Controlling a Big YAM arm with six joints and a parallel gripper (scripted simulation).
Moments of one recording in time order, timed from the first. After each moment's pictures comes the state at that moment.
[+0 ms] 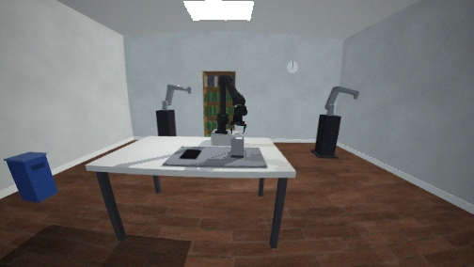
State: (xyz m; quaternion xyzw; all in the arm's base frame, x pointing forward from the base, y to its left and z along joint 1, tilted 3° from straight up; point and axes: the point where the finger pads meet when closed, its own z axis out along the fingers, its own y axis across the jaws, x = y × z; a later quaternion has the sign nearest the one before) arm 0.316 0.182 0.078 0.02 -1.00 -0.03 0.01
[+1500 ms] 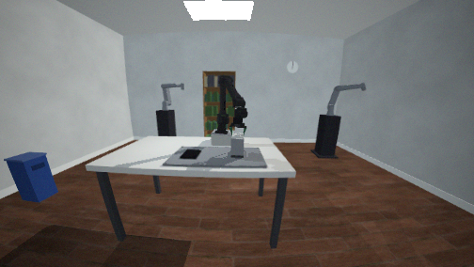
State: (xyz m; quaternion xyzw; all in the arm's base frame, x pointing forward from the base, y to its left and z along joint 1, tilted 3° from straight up) arm 0.312 0.184 0.063 0.02 -1.00 -0.03 0.01
